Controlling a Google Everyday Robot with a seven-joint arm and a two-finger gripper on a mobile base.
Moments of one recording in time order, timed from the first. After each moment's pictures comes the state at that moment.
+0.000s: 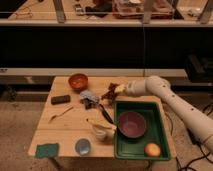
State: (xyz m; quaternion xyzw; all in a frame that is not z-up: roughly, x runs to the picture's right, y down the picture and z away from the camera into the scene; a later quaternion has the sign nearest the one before) arm 0.087 0.010 0.852 0.14 -0.32 -0.50 0.79
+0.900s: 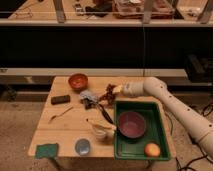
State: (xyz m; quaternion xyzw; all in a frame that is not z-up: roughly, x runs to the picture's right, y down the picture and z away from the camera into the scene) arm 0.073 0.014 0.861 0.15 -0.34 -0.49 0.79
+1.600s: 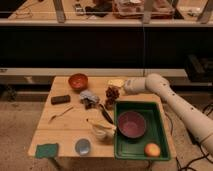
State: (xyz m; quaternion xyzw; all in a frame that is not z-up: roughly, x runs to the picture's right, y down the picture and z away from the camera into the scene) arm 0.071 -0.019 0.825 0.19 -0.33 -0.49 0.78
